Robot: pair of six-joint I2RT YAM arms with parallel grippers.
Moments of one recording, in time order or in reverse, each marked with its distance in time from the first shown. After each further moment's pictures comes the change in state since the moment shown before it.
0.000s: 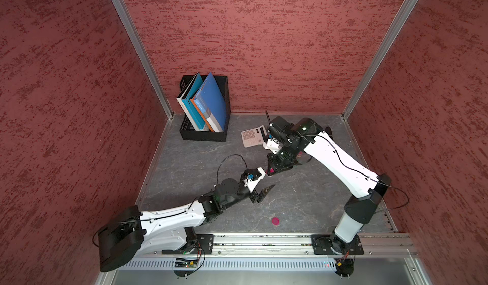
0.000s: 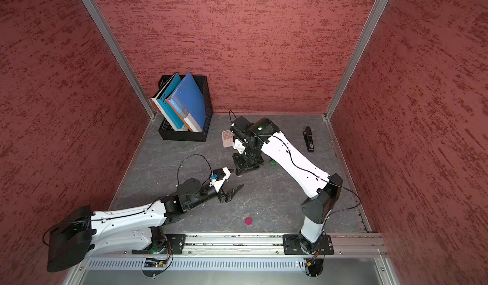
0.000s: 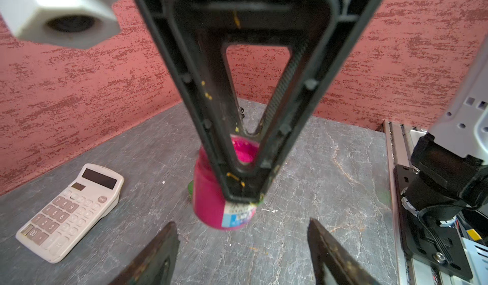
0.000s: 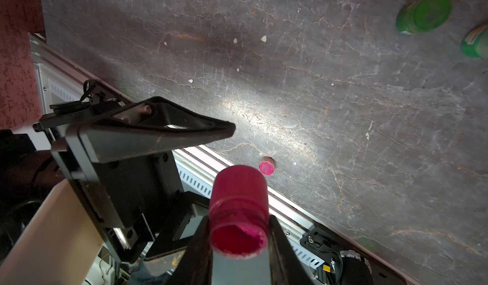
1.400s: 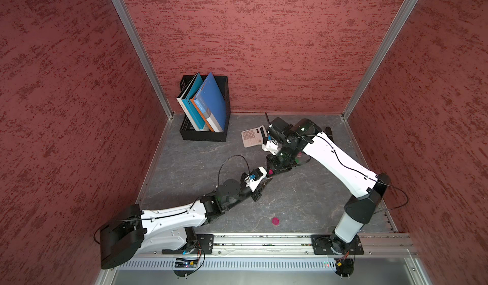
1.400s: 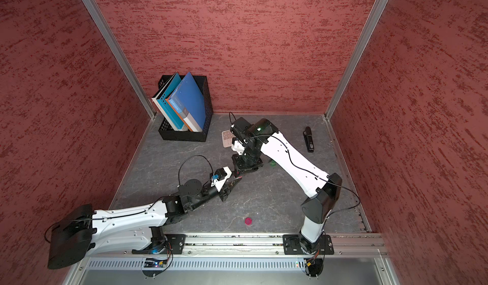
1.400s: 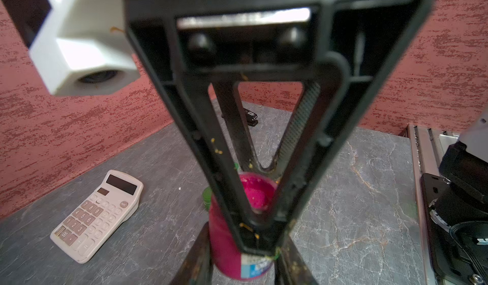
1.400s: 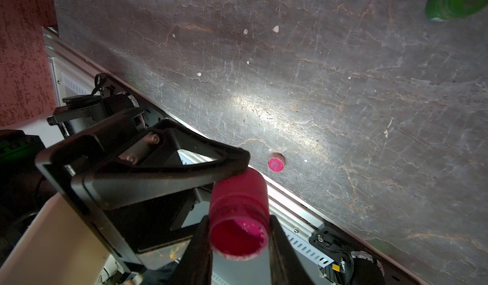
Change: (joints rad) left arm -0.029 0.008 0.016 0.006 -0.099 0.032; right arm 0.000 0.000 -0.029 0.015 -0.052 0.001
